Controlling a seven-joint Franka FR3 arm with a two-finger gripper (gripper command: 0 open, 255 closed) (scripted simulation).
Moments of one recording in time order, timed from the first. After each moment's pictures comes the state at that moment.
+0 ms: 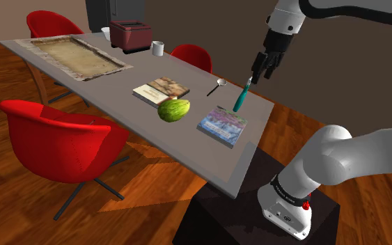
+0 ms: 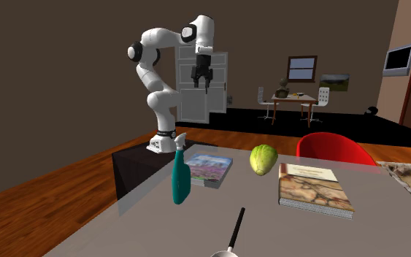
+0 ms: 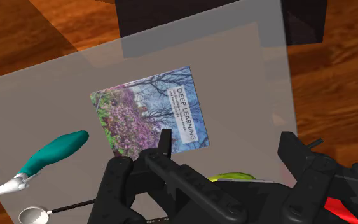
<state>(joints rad) -0.02 -0.77 -0.04 -2.38 -0.07 1.56 0.05</state>
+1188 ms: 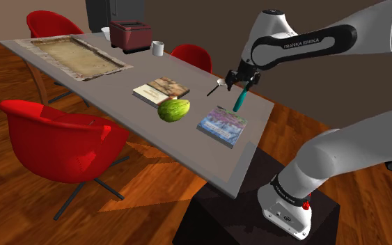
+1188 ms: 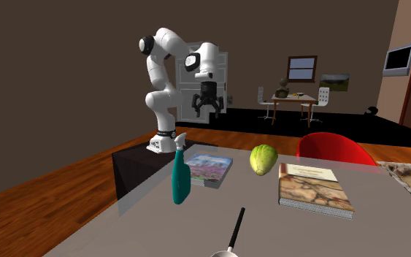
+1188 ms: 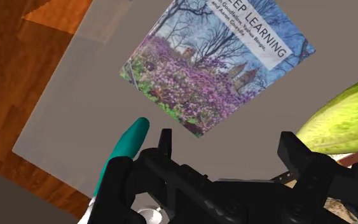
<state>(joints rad) -0.26 -0.44 -0.02 -2.55 -0.25 2.24 0.51</state>
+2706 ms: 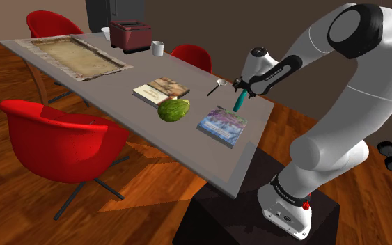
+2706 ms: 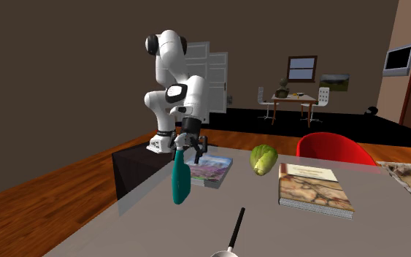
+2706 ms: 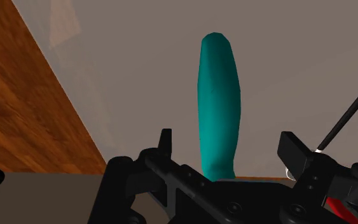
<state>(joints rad) -0.58 0.17 -0.11 -2.30 -0.86 2.76 1.44</state>
